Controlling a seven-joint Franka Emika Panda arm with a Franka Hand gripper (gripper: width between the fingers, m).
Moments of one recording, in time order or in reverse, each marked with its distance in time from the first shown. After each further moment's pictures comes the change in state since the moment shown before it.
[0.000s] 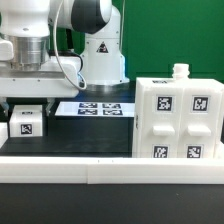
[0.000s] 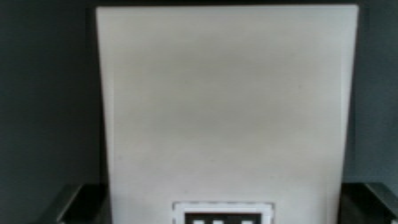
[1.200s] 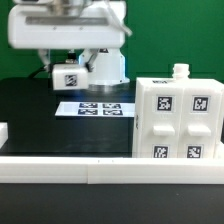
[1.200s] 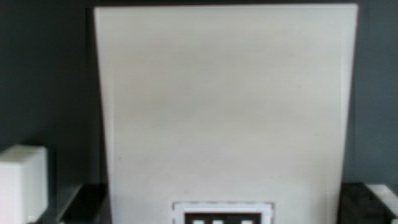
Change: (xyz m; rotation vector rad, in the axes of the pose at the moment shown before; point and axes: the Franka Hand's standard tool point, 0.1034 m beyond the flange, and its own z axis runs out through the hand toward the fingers) arm 0.058 -0.104 -0.136 0.071 0.033 0.099
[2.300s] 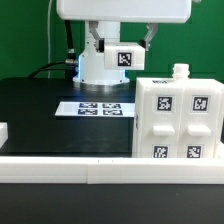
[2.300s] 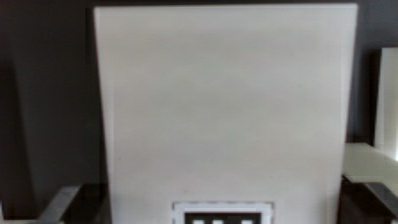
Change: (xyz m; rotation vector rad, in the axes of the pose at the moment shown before) arm 0.073 -0.070 -0.040 -0.014 -0.018 0.072
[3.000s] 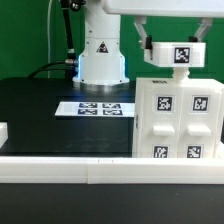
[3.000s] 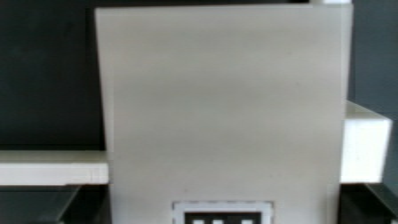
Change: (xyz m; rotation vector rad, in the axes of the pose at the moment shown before) arm 0.045 -0.063 -0.005 -0.004 0.031 -0.016
